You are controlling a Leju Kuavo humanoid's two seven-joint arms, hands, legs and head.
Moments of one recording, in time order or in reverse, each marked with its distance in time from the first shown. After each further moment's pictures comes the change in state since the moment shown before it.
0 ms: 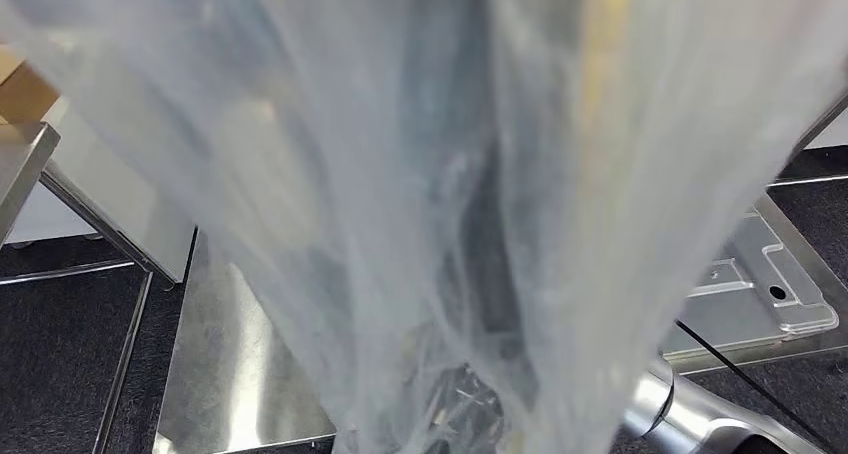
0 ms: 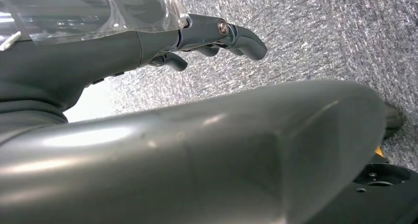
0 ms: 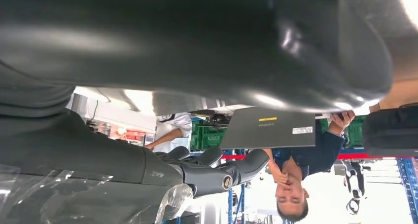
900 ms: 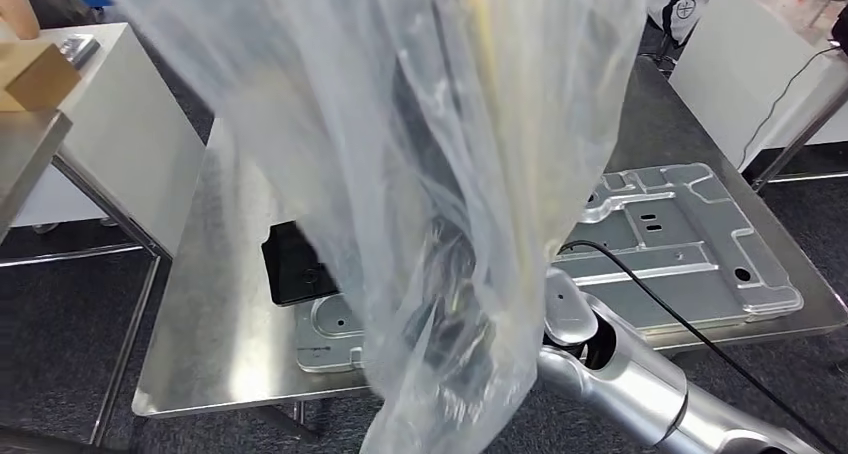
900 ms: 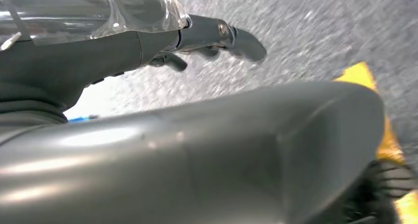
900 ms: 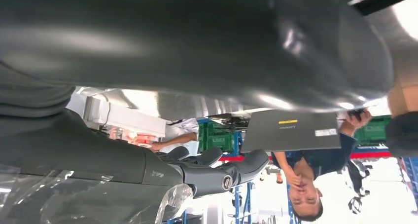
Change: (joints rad) left arm -0.013 0.006 0.000 0.000 0.000 0.000 -0.001; right arm 0.013 -0.012 -0.006 -0.008 0.001 0.003 0.004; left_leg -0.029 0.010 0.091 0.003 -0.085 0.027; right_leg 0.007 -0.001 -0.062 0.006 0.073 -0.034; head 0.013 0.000
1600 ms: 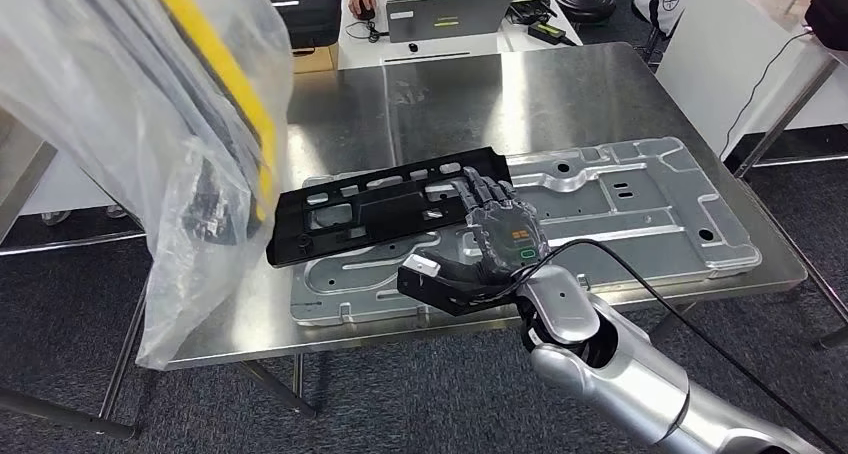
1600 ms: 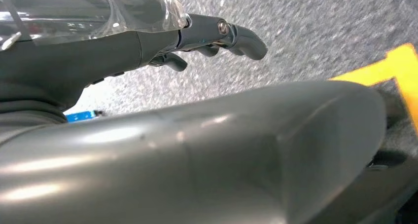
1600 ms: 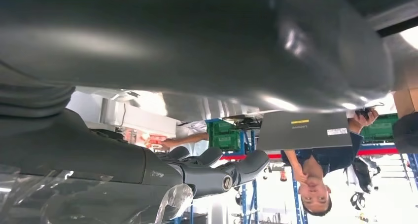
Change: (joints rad) left arm 0.007 -0.009 0.000 0.000 -0.001 0.000 -0.001; right arm 0.002 -0.008 -0.009 -0.007 0.001 0.005 0.004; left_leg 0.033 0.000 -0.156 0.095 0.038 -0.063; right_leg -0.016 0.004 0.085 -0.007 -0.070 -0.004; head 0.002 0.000
